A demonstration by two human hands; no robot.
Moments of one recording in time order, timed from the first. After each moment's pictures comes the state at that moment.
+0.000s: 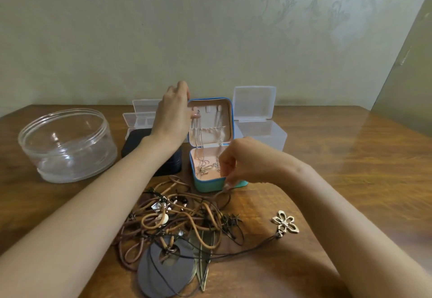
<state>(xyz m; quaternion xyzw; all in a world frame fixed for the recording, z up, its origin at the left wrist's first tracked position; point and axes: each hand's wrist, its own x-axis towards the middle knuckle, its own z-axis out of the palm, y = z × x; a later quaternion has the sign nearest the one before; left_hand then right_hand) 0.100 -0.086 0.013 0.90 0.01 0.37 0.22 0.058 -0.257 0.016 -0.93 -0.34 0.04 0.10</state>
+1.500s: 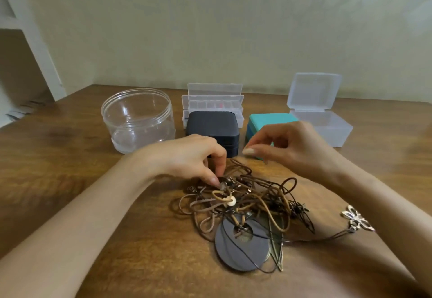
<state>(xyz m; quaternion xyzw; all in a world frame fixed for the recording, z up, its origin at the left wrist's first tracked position) -0.015 -0.026 0.006 0.97 -0.16 -0.09 0.18 0.035 -0.229 0.002 -0.84 -0.41 -0.06 0.35</state>
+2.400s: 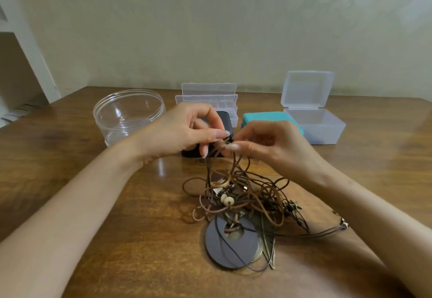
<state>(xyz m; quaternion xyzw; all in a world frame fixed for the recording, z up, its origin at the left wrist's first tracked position) -0.026 -0.033 0.028 0.87 -0.11 0.03 0.48 0.025 -0.218 -0.002 -0.80 -0.40 -0.02 0.45</state>
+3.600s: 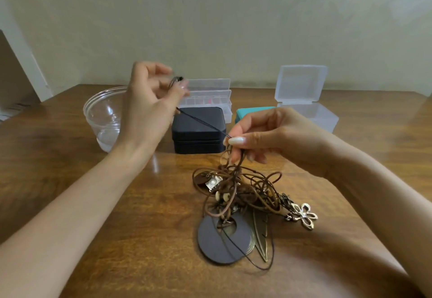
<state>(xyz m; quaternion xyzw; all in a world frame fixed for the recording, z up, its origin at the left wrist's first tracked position) -0.015 -0.030 0.020 0.75 0.01 0.38 0.54 0.025 -0.233 0.020 -0.70 -0.38 0.22 0.56</state>
